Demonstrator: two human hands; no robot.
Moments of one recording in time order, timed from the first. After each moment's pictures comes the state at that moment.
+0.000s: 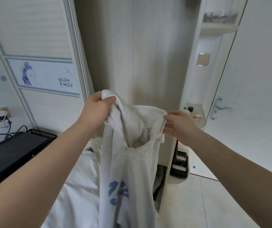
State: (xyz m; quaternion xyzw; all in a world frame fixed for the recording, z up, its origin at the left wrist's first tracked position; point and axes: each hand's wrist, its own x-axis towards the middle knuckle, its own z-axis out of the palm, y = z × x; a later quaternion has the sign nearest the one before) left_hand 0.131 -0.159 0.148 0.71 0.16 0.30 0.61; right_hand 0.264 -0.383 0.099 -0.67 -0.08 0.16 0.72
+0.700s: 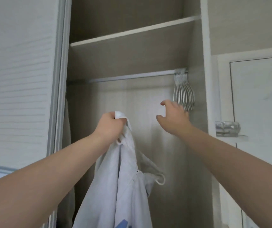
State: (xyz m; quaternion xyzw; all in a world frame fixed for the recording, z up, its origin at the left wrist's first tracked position) left_hand 0.390 -0.100 0.398 0.76 0.04 0.42 0.50; right_hand 0.528 -0.267 0.424 -0.84 -0.26 -0.39 0.28
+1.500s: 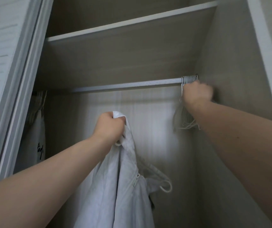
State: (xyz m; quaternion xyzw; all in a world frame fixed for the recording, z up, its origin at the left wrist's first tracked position) left_hand 0.559 -0.038 0.459 0.71 0.01 0.49 0.50; right_hand 0.691 -0.247 0.573 -0.83 0.02 -0.56 0.00
